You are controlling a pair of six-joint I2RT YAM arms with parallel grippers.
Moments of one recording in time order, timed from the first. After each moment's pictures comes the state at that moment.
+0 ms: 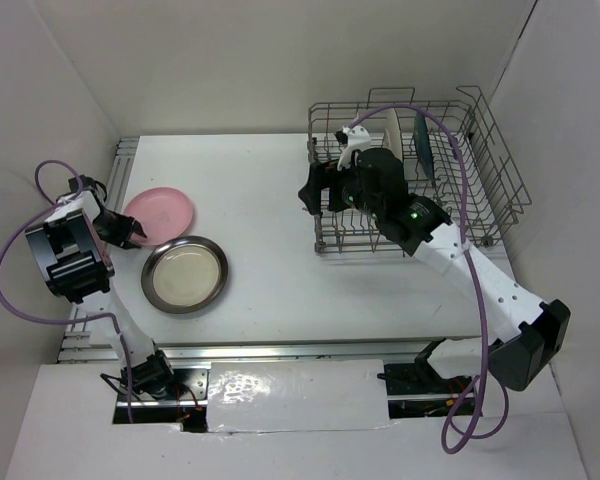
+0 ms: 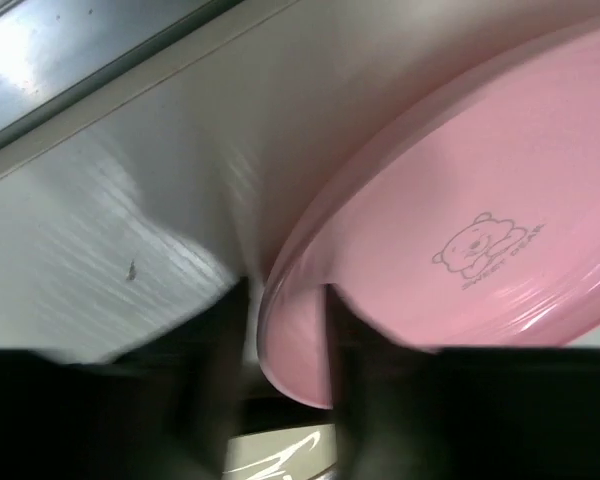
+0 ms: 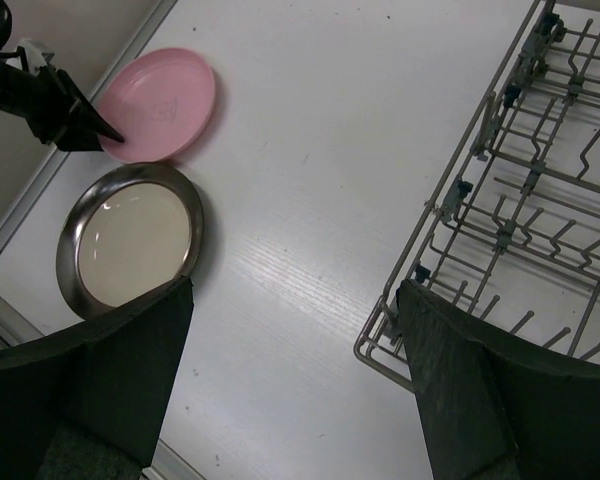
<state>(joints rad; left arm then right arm) 0.50 2.00 1.41 -0.72 0.16 -0.74 0.65 1.30 1.34 -0.37 0.02 0.27</state>
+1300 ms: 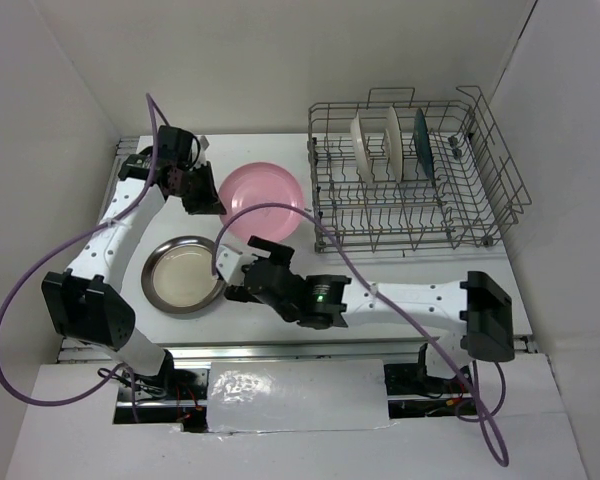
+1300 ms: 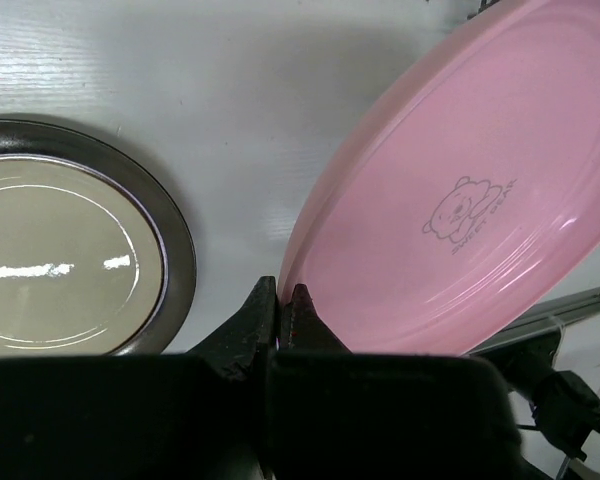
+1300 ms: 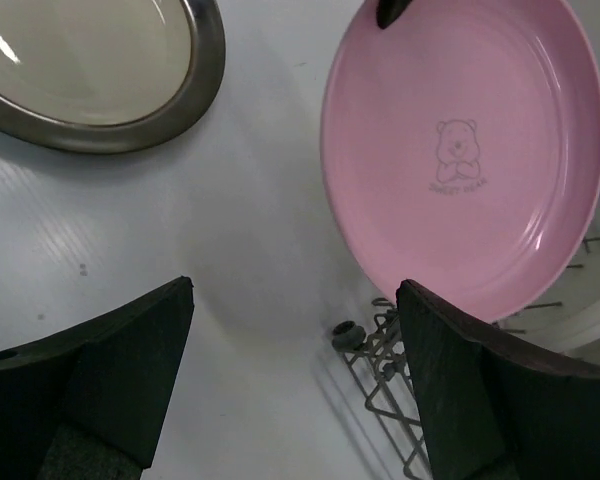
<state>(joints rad) -0.17 1.56 1.58 -0.99 0.23 -0.44 1.32 1.51 1.20 -0.17 0.63 -0.35</state>
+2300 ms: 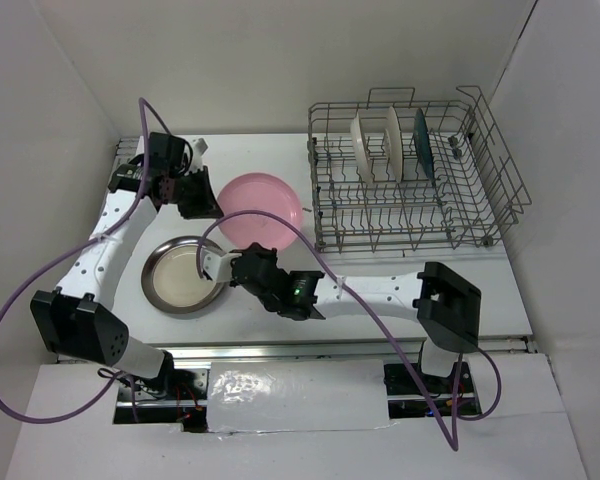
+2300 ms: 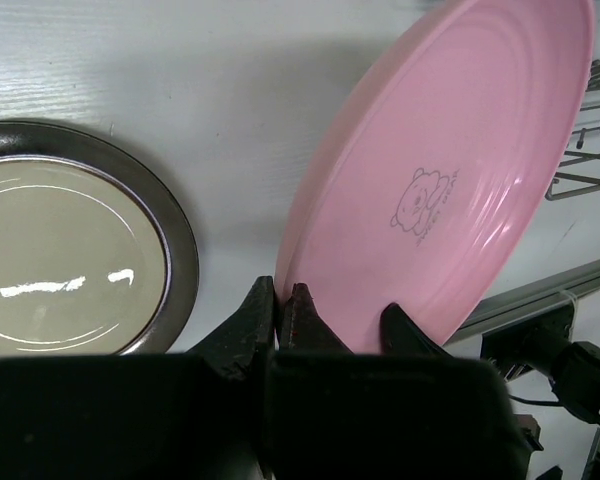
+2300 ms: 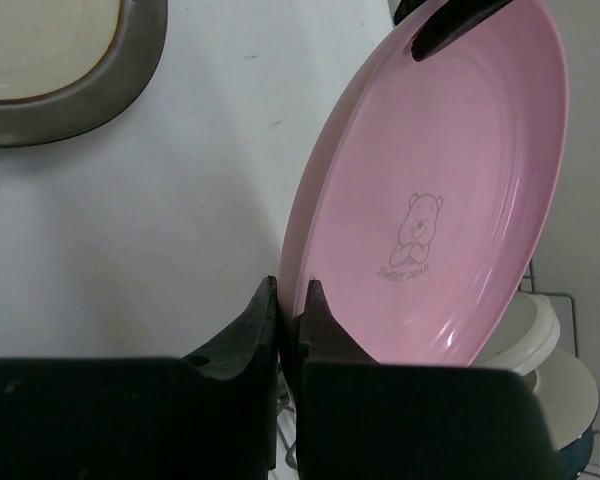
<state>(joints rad) -0.17 1.46 1.51 -0.98 0.28 -0.37 1.24 1.71 1.19 0.07 0.67 -0.68</state>
